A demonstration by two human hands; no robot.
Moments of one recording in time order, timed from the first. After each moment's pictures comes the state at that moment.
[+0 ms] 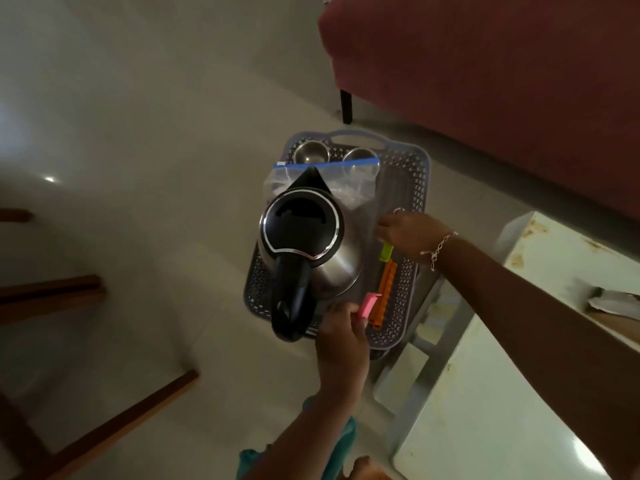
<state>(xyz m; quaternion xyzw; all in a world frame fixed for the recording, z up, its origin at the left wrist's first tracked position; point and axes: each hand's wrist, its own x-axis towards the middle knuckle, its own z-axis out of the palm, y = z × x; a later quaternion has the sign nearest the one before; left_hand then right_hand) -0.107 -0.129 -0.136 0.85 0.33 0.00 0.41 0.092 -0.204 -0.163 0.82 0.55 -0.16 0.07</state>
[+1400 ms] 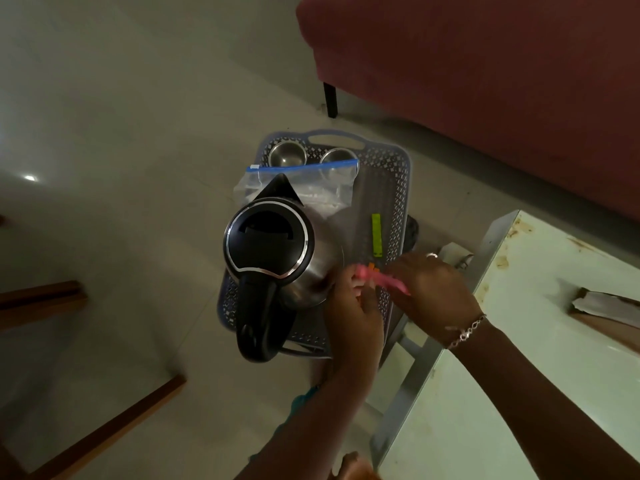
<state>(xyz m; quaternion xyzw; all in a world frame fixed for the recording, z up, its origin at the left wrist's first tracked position) -0.049 -0.157 -0.120 0.79 0.35 0.04 0.51 0.021 -0.247 -0.122 0.92 0.32 -0.13 -0.20</state>
